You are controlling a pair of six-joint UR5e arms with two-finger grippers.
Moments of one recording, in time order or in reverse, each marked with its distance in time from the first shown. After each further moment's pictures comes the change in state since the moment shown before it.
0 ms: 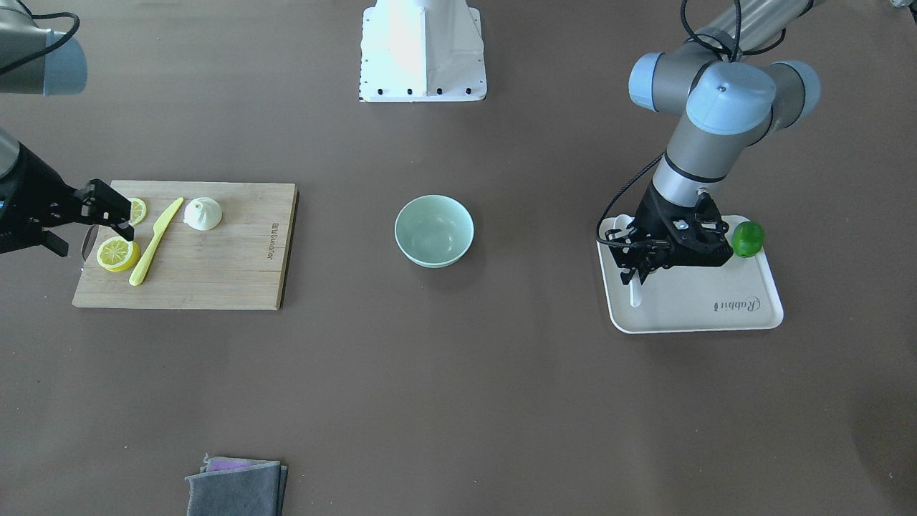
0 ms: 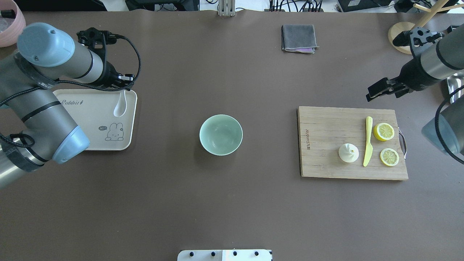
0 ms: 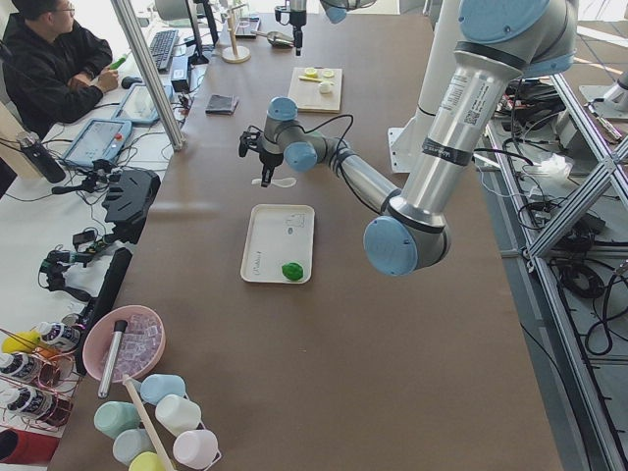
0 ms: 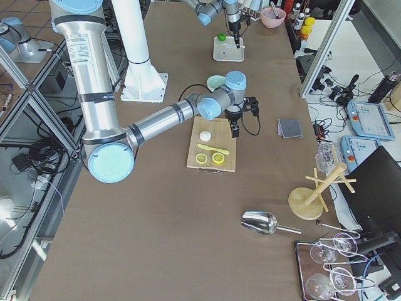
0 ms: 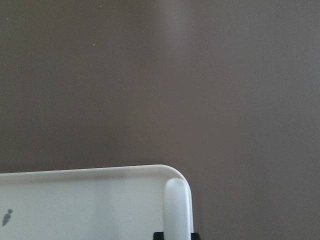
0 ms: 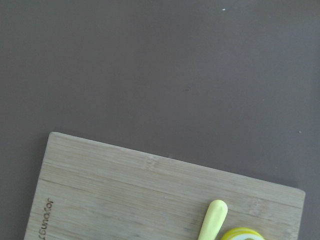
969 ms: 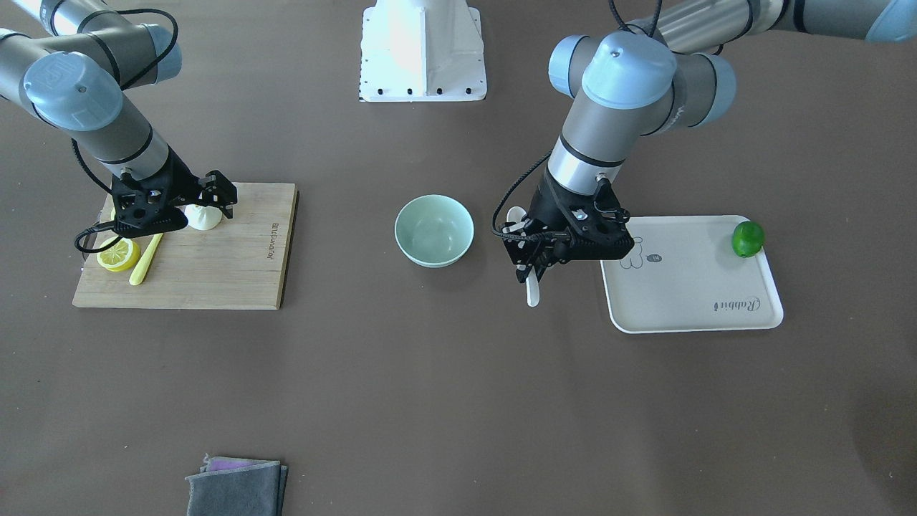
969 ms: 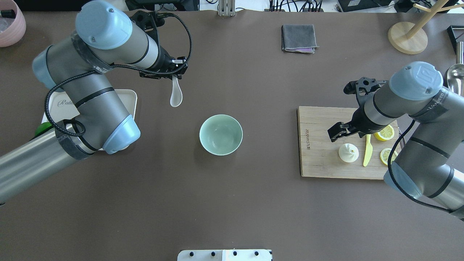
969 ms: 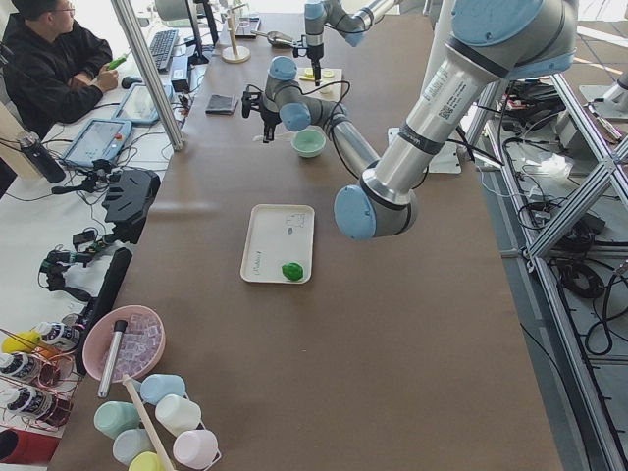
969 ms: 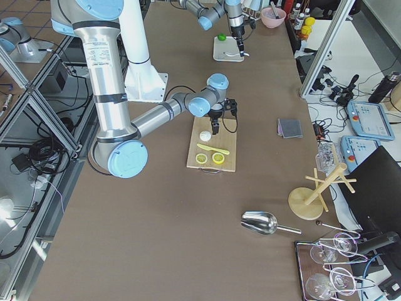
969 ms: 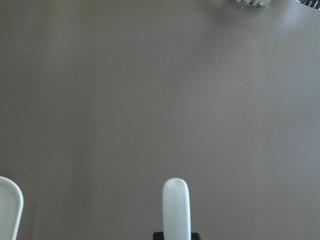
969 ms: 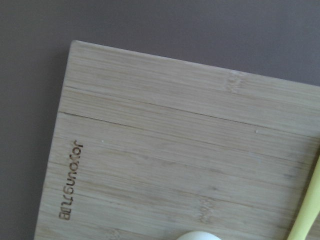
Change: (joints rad) left arm 0.069 -0.235 0.079 0.023 0.002 -0.231; right arm -0.250 -0.014 0.000 0.007 -0.115 0.174
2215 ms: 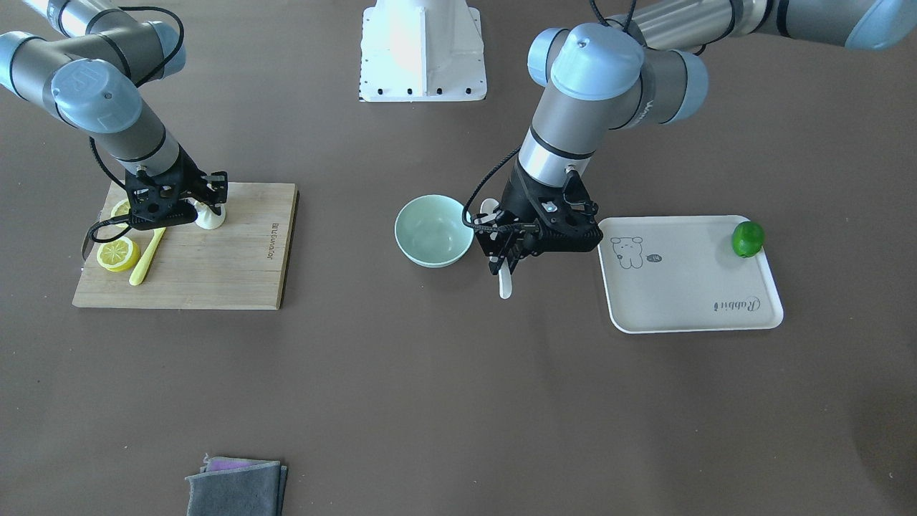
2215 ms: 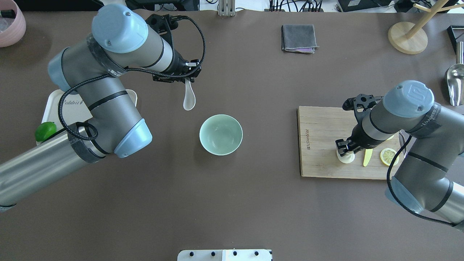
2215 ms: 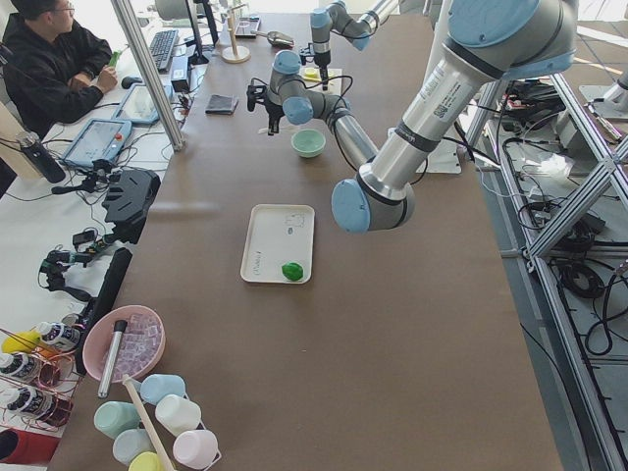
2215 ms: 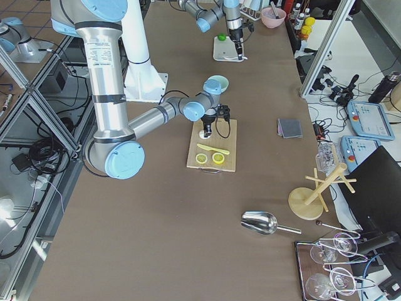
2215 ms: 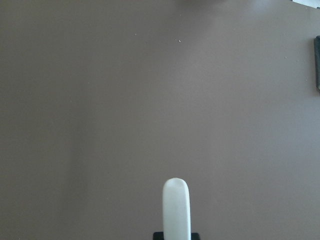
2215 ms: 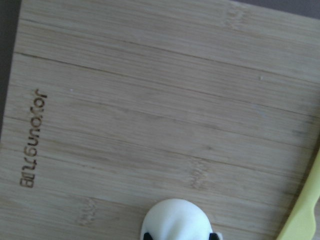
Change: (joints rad) left arm 0.025 -0.038 0.018 0.001 0.004 -0.032; right arm -0.059 -0.035 0.012 -0.002 -0.018 0.014
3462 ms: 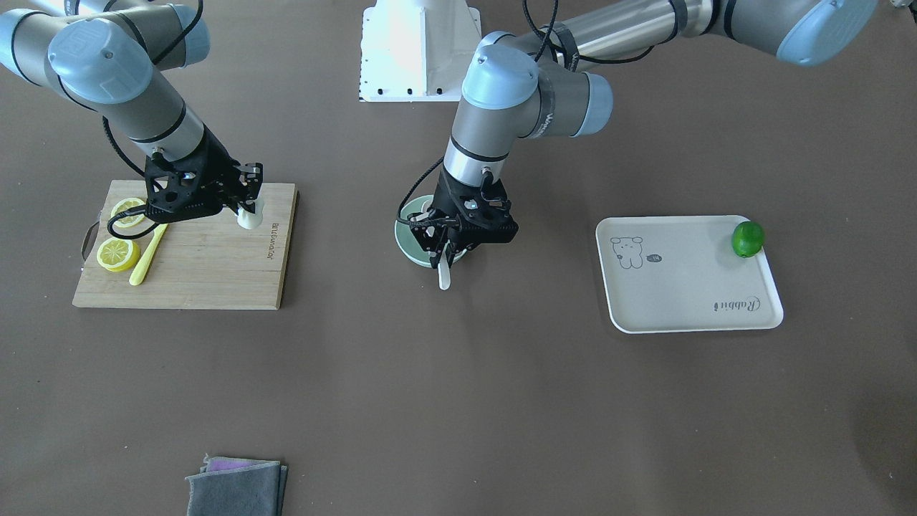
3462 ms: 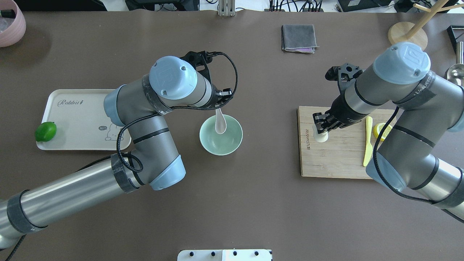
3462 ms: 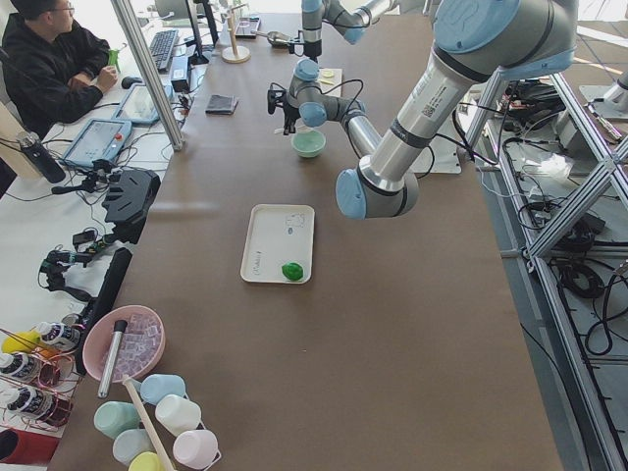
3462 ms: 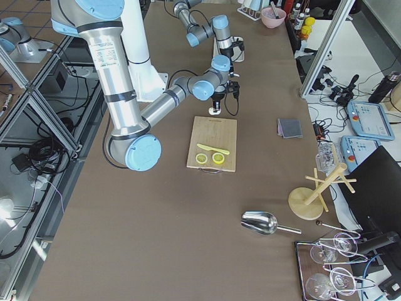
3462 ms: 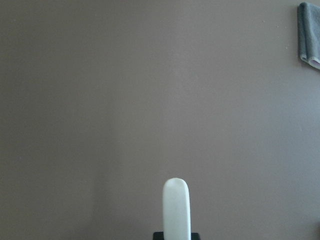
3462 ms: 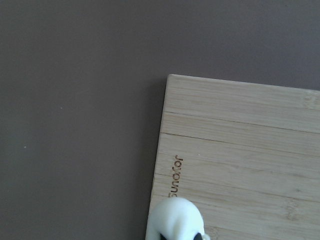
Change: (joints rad) left arm 0.163 -0.057 0.110 -0.091 0.160 -0.121; right arm 0.061 0.166 0.034 -0.073 0.061 0.098
